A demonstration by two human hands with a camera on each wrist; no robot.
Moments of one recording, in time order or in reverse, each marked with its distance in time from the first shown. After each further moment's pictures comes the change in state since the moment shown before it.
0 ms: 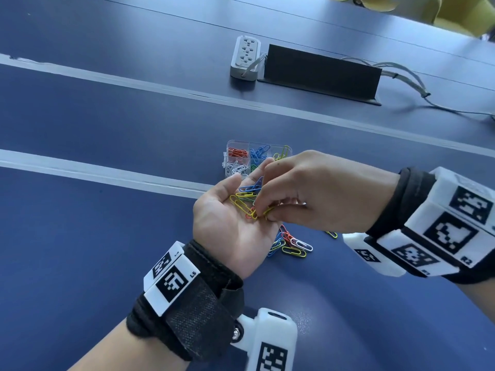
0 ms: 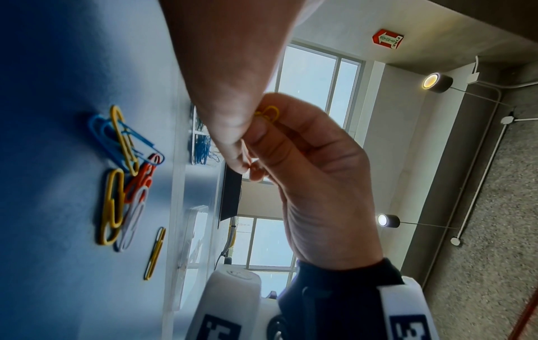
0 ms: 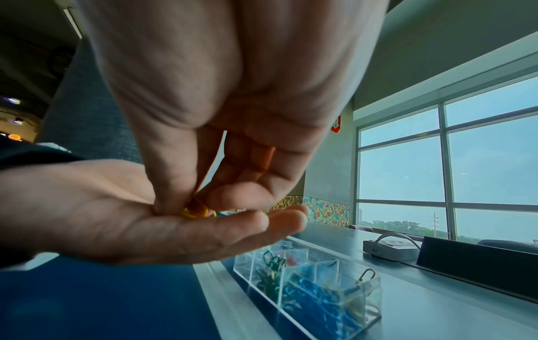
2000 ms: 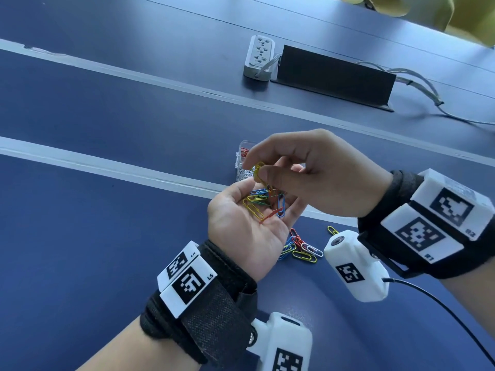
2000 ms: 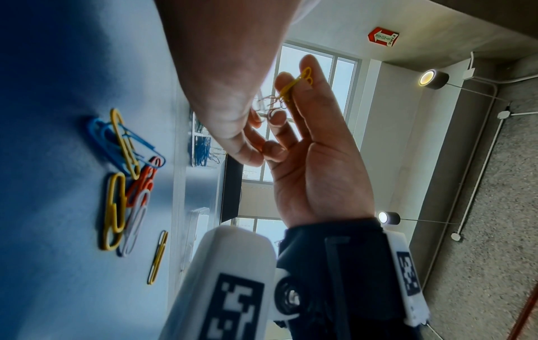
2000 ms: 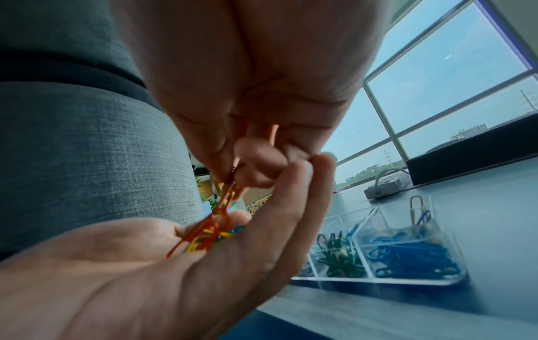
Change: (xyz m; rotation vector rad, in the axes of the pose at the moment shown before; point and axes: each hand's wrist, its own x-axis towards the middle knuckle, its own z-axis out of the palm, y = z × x) left_hand 0.004 -0.002 0.004 -0.142 0.020 0.056; right_hand 0.024 -0.004 0.000 0.489 0.270 0.310
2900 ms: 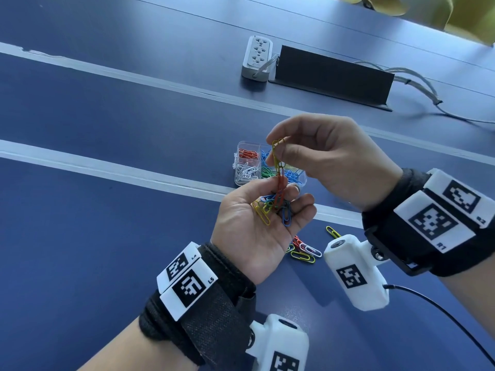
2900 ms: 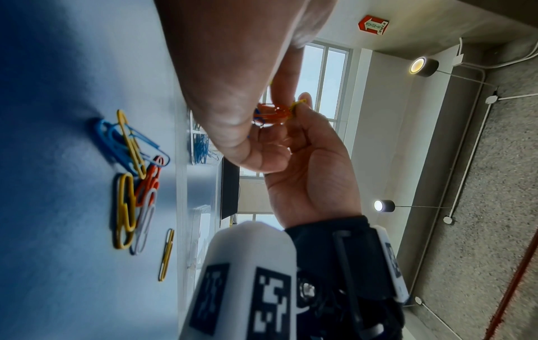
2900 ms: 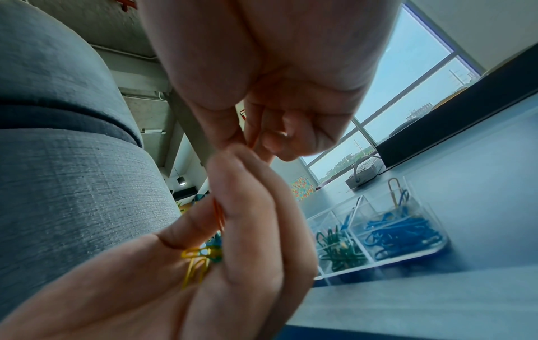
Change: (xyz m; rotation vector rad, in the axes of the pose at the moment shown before) left_hand -0.006 -0.001 0.005 0.176 -0.053 -0.104; right_hand 0.000 0.003 -0.007 0.377 0.173 0.097
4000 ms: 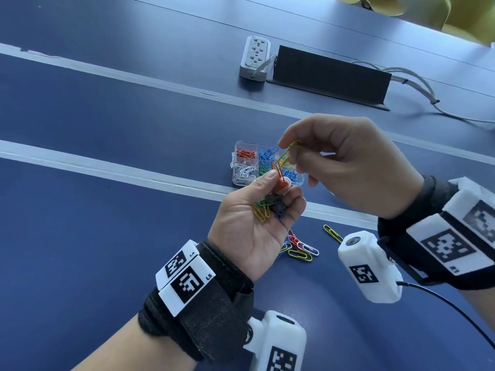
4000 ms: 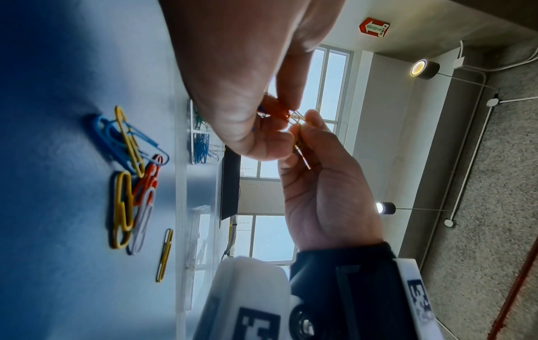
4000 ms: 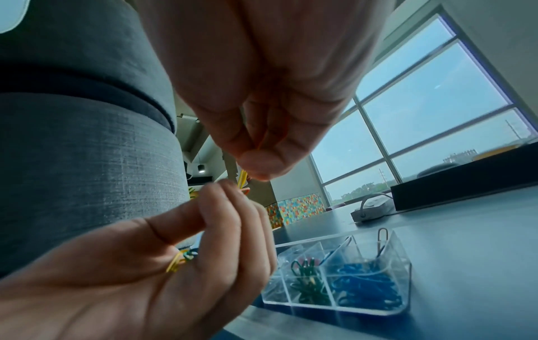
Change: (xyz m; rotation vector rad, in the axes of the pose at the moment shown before) left_hand 0.003 -0.002 0.001 -0.026 0.034 0.071; right_hand -0.012 0.004 -0.013 -0.350 0.095 -0.165
